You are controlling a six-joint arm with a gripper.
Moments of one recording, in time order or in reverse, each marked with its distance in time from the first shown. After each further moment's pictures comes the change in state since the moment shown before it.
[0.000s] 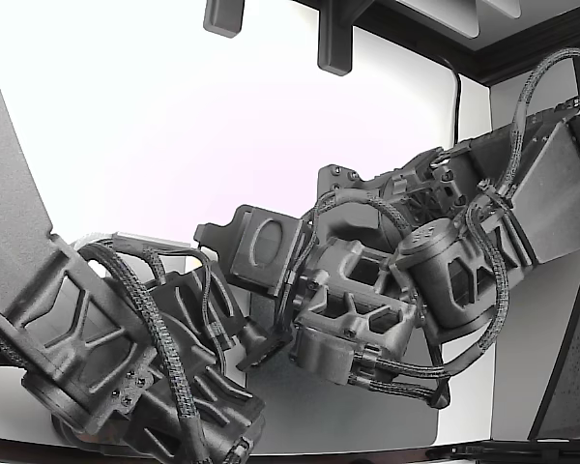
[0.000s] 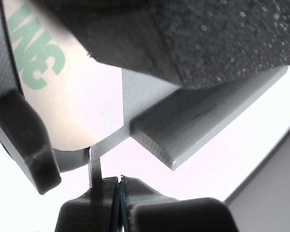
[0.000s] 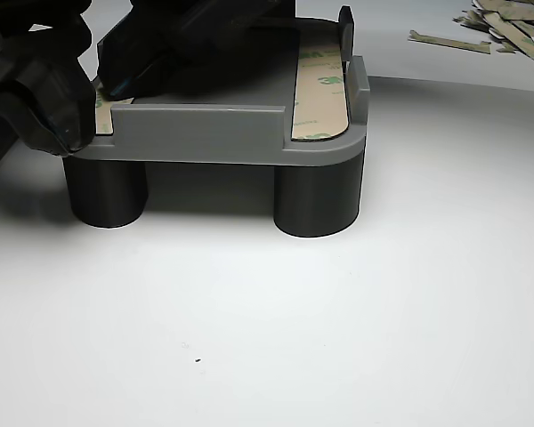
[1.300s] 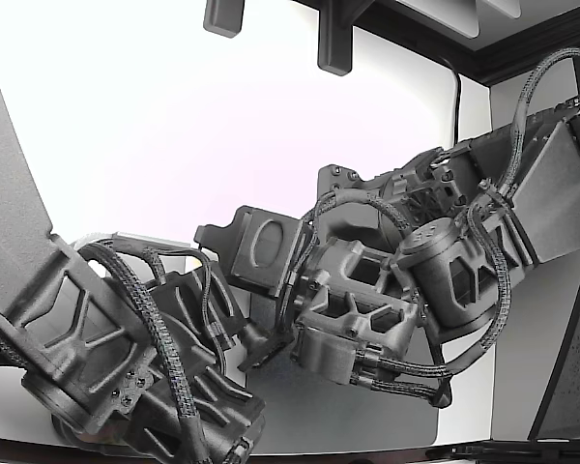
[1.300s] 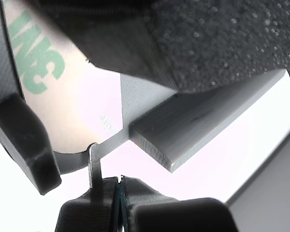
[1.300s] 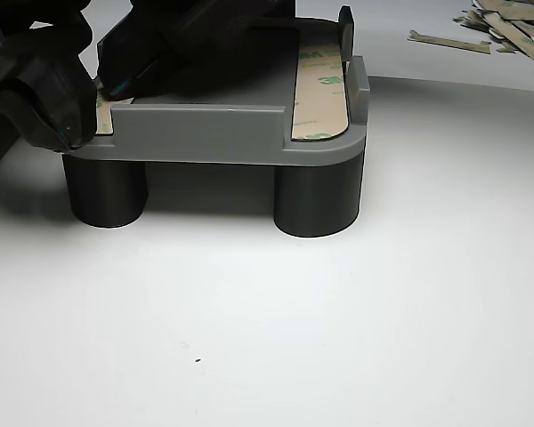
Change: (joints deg) arm 0.0 0.4 0.1 0.1 -0.4 -0.4
